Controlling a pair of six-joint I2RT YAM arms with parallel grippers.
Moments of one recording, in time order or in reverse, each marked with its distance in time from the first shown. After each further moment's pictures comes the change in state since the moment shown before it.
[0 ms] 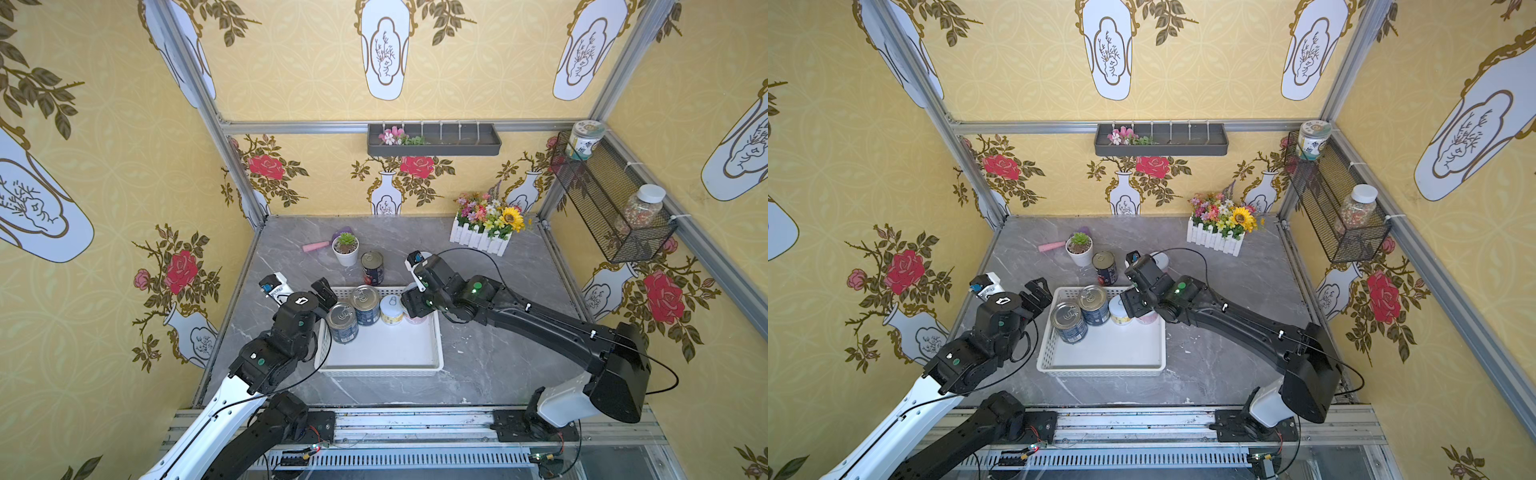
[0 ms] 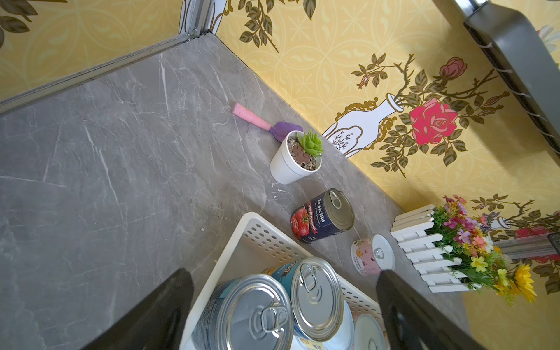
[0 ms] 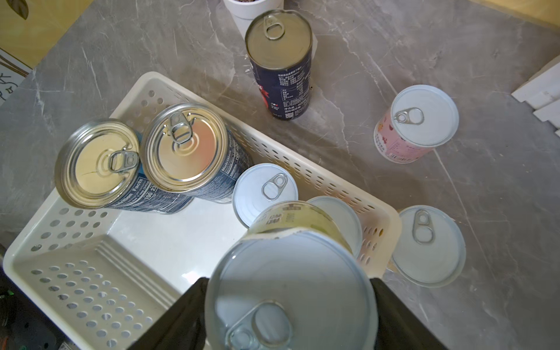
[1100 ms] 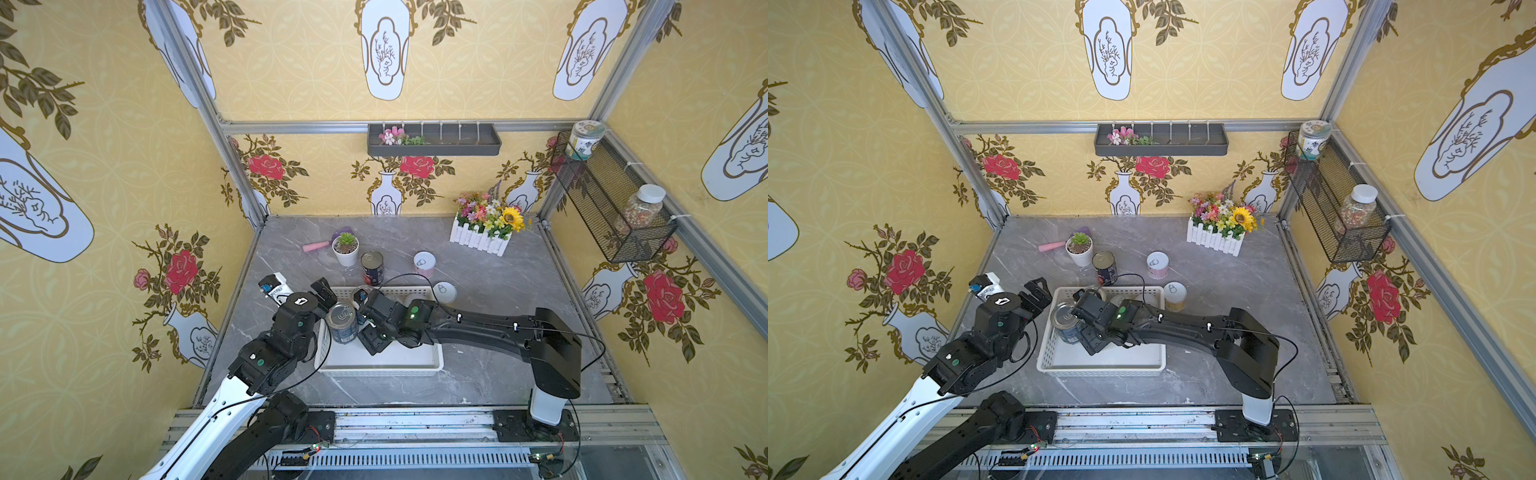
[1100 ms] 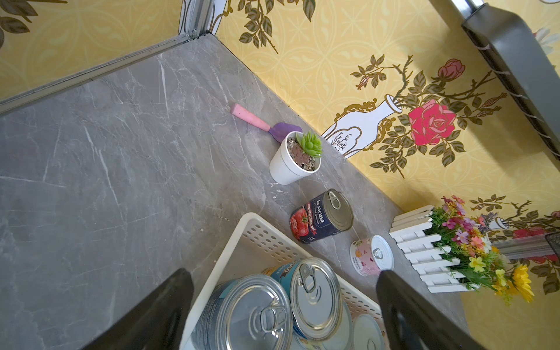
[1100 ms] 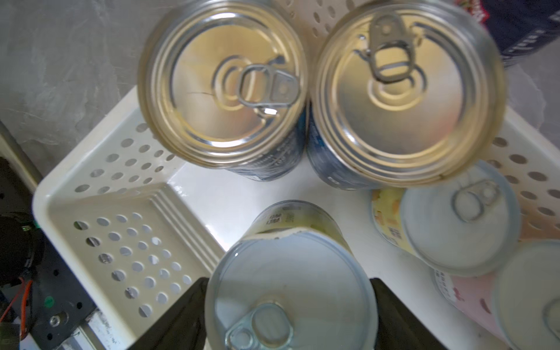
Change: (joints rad) left arm 0.000 -0.005 0.000 0.000 0.000 0.000; right arm 0.253 0.332 0.157 0.048 -0.055 0.004
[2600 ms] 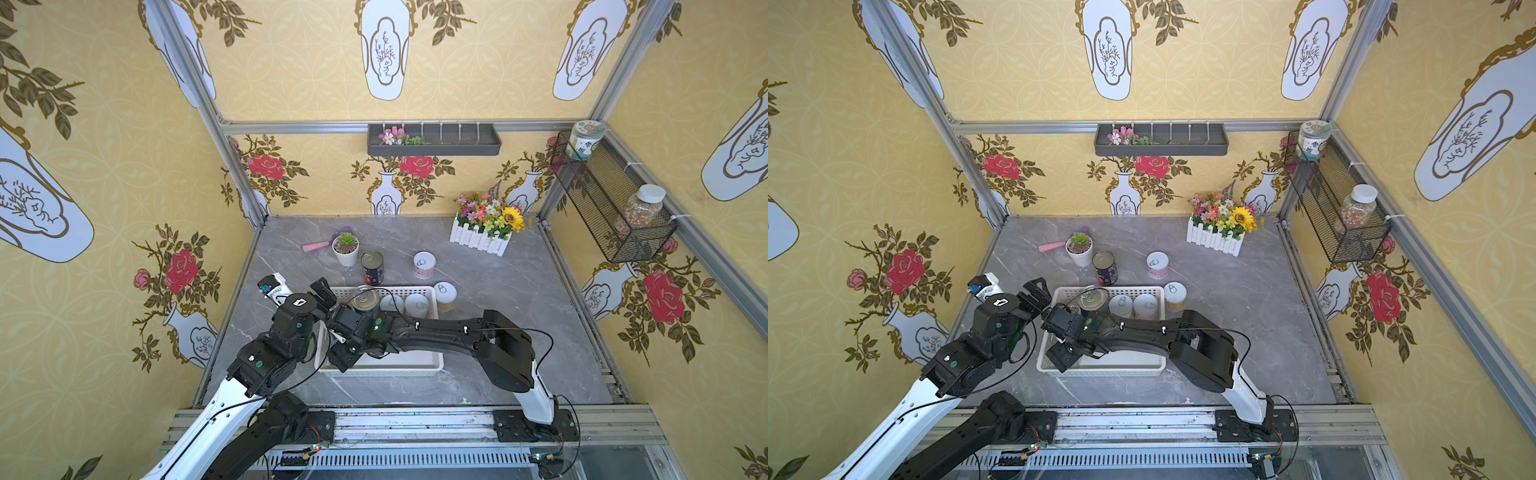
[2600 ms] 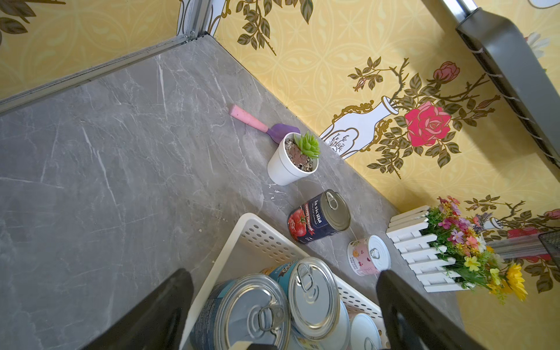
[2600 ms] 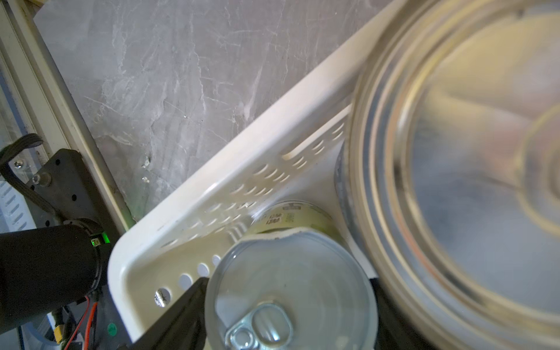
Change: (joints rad) left arm -0.003 -0.010 0.000 0.000 0.000 0.000; right arm 0.078 0.271 0.228 0.050 -0.150 0.012
